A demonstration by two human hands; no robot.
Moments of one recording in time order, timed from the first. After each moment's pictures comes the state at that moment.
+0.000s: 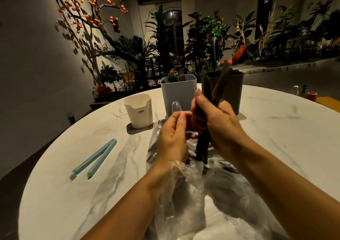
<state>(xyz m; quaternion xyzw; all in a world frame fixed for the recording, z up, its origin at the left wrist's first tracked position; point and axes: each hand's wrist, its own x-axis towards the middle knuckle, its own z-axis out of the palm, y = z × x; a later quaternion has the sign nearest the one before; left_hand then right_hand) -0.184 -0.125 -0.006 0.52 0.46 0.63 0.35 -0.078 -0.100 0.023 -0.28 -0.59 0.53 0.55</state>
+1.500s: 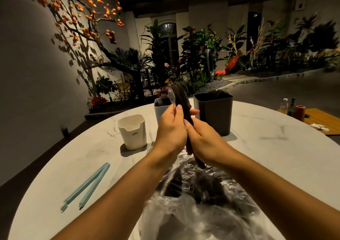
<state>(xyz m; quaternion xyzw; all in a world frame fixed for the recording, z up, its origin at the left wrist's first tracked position) -0.172 -0.072 0.061 0.54 0.45 0.63 0.33 -0.075 -0.060 0.037 -0.37 -0.76 0.33 0.42</state>
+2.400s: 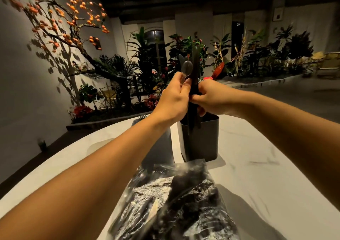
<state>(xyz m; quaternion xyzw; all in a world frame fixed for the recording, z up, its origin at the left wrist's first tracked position) -0.136 0.059 0.149 0.72 0.40 0.52 0.21 -0.002 0.043 0.175 -0.48 -0.80 0.21 0.29</state>
